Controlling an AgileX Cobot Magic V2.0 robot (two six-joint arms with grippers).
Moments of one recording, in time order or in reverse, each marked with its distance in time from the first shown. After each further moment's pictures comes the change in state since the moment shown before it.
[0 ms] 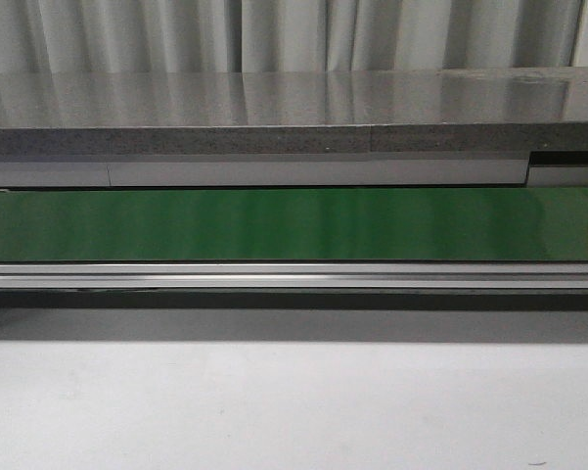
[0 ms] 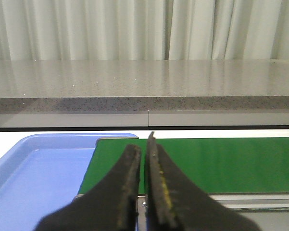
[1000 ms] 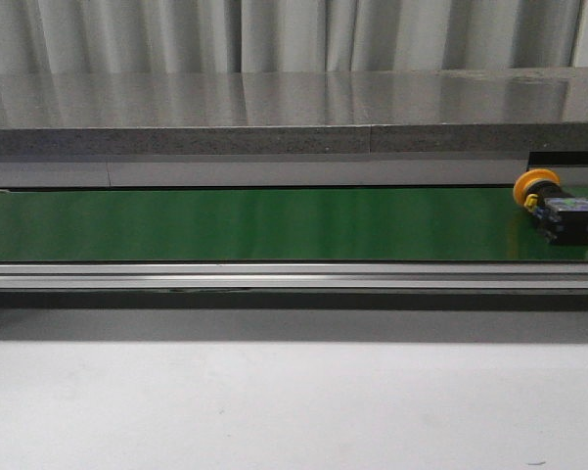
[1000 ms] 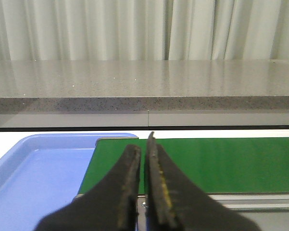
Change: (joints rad) left arm 0.000 0.000 0.000 0.000 0.000 0.000; right arm 0.248 -0.814 0.662 0.047 -0.173 -0.022
